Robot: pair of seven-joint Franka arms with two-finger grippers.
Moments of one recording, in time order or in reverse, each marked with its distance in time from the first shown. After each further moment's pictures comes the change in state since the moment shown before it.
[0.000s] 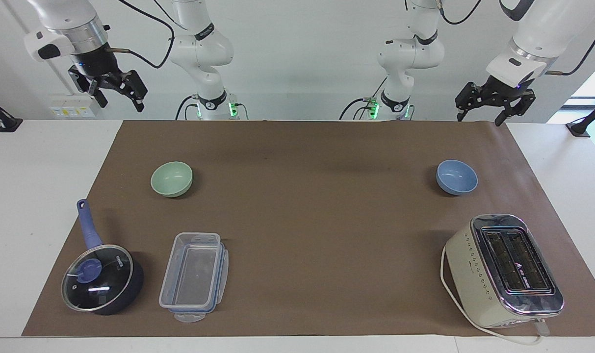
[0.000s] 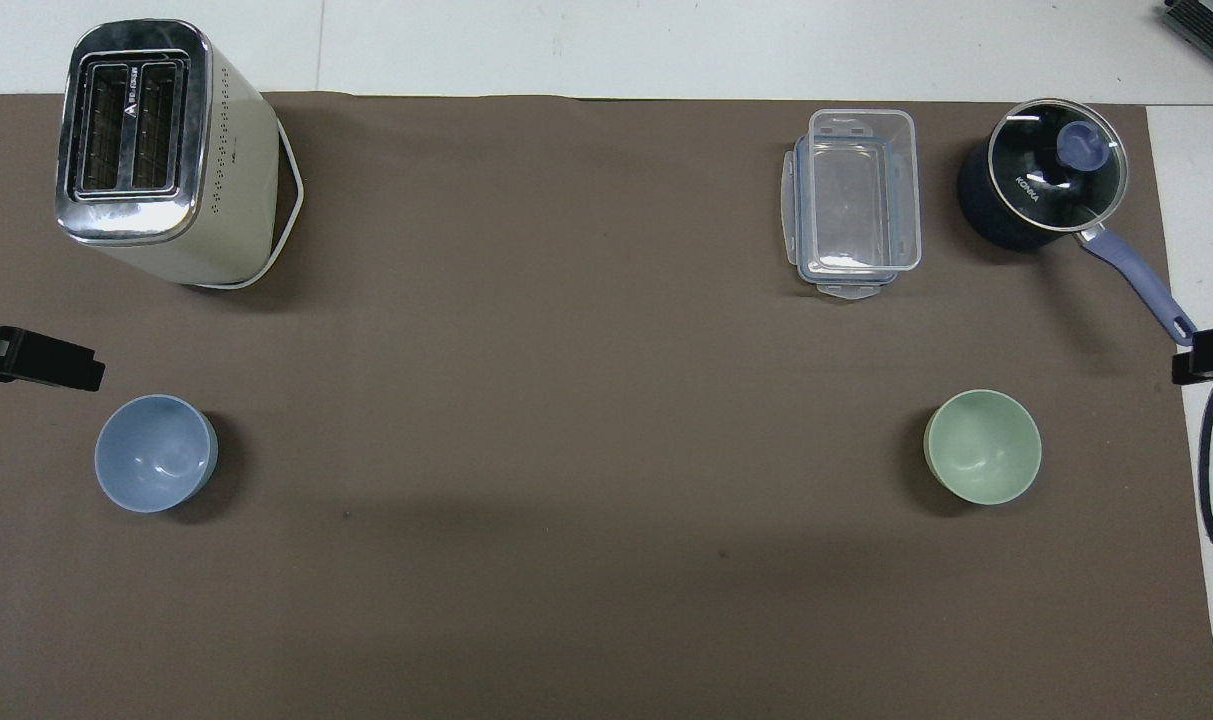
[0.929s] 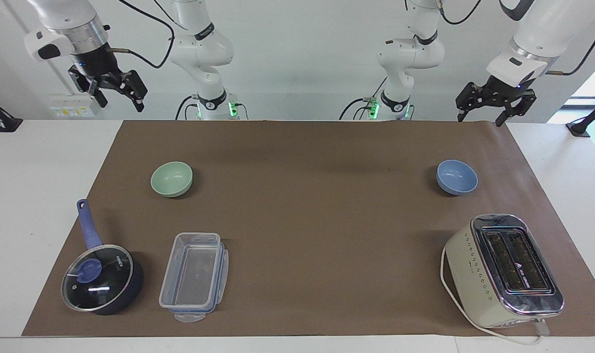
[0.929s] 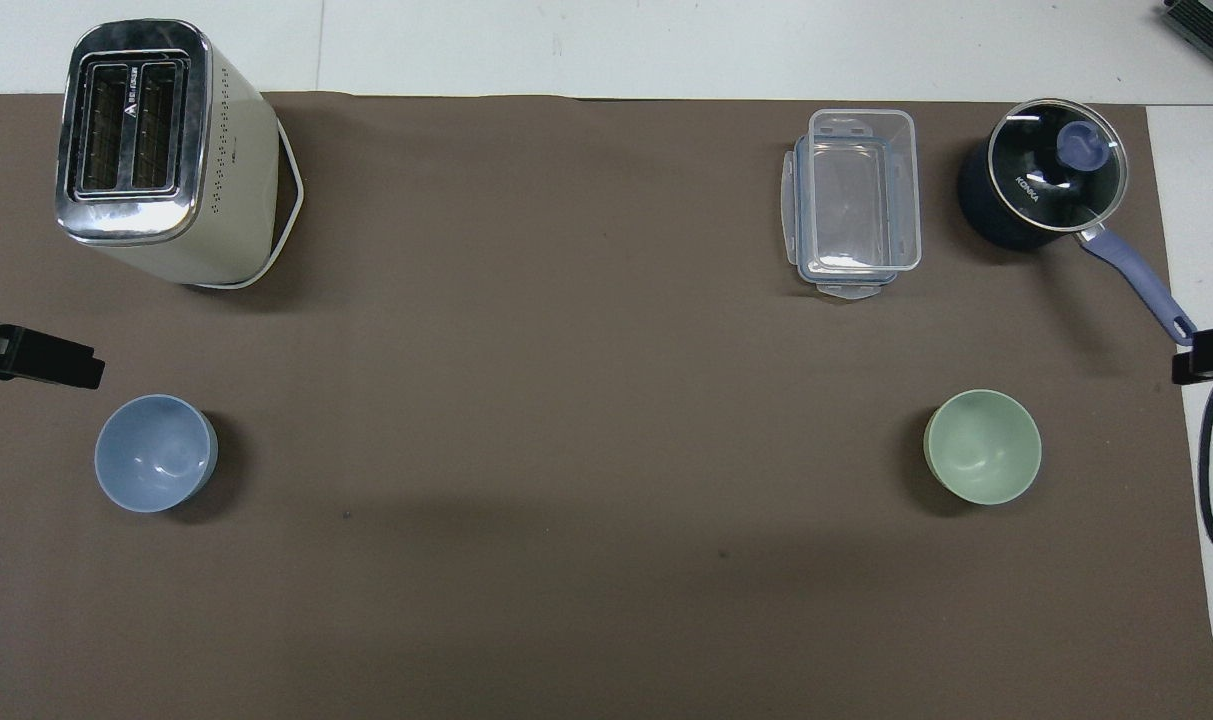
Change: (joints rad) left arm 0.003 0.000 0.001 0.000 -0.004 0.013 0.001; right arm 0.000 0.000 0.000 0.000 0.000 0.000 0.000
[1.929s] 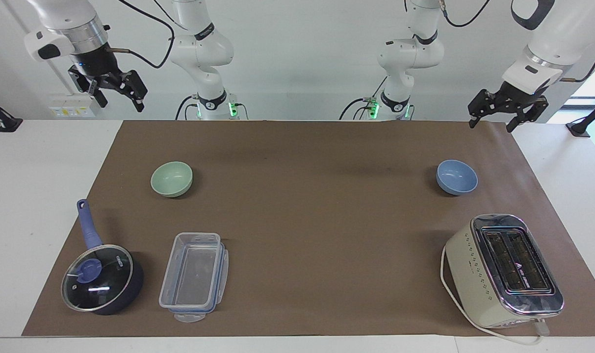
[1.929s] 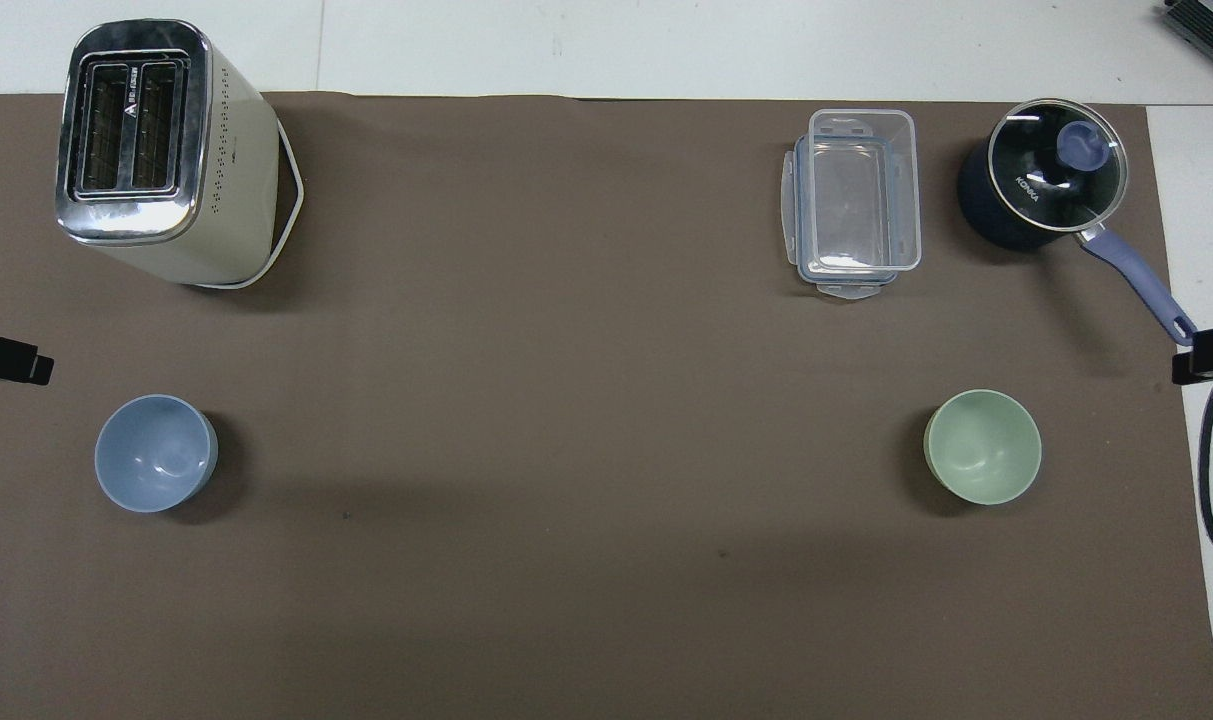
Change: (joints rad) left arm 0.123 0.000 0.009 -0.113 -0.006 0.115 0.115; right arm 0.000 0.000 0.000 0.000 0.000 0.000 0.000
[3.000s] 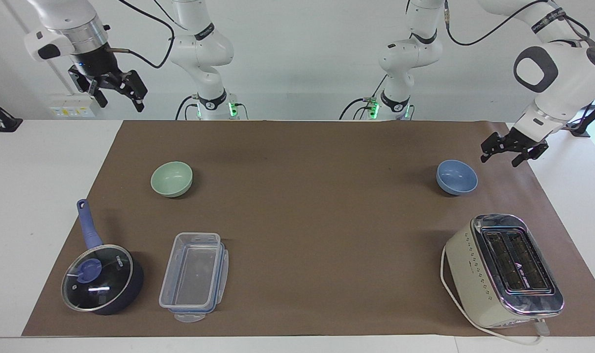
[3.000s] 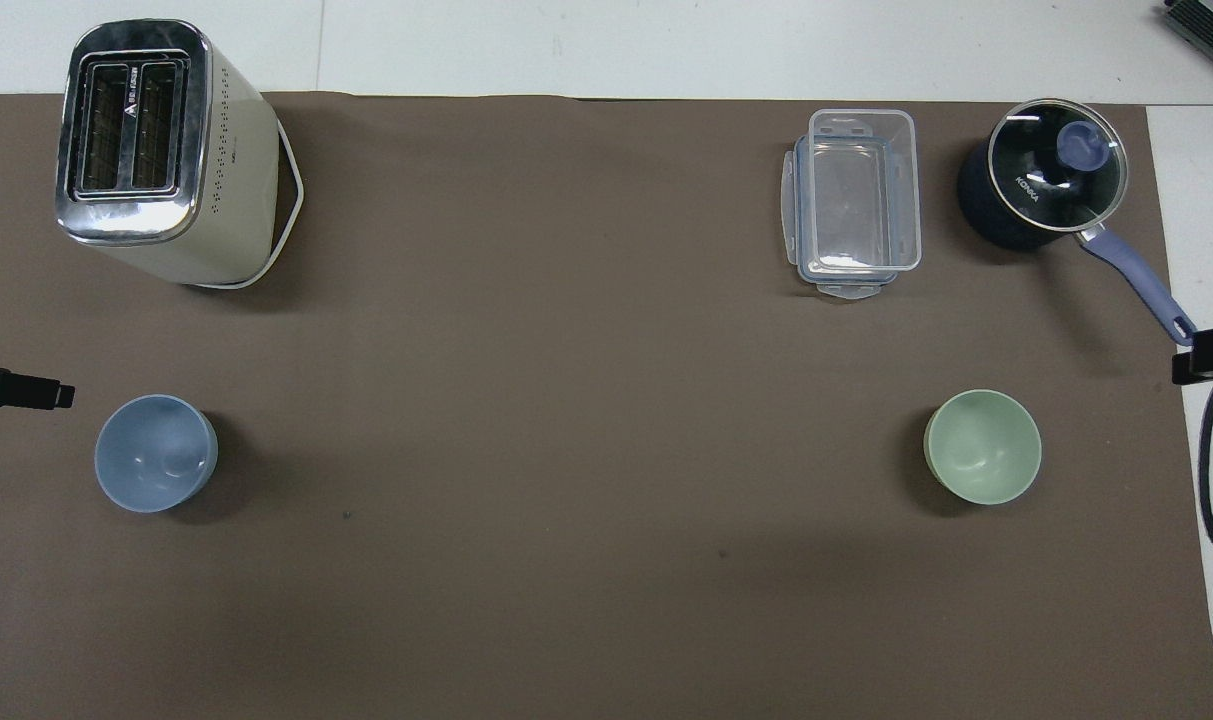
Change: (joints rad) left arm 0.161 0.010 0.003 -0.331 -0.062 0.359 0.188; right arm 0.000 0.000 0.000 0.000 0.000 0.000 0.000
